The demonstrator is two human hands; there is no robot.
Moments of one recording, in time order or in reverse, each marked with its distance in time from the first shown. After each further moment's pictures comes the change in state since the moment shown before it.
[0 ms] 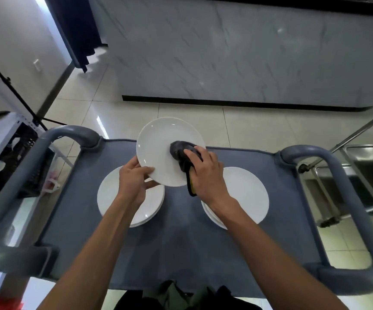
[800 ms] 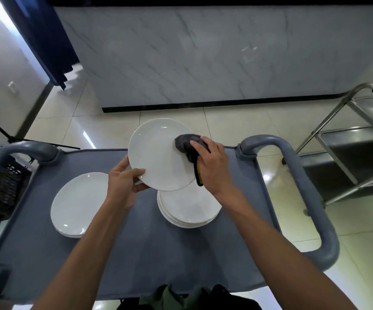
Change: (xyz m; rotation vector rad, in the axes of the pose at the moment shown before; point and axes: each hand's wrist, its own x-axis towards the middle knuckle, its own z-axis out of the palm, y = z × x) left_hand -0.035 -0.037 0.111 0.053 -0.098 0.036; right_hand -0.025 0.141 -0.069 0.100 0.216 0.046
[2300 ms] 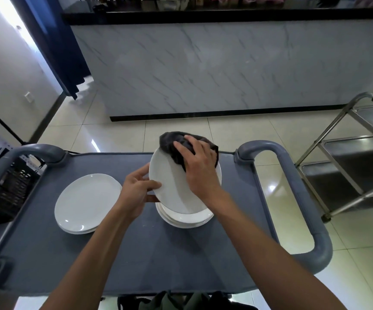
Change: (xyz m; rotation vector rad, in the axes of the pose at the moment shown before) left_hand -0.039 -0.012 0.023 0.205 -0.233 0.000; right_hand -0.011 -0.027 -0.016 -0.009 0.043 -0.163
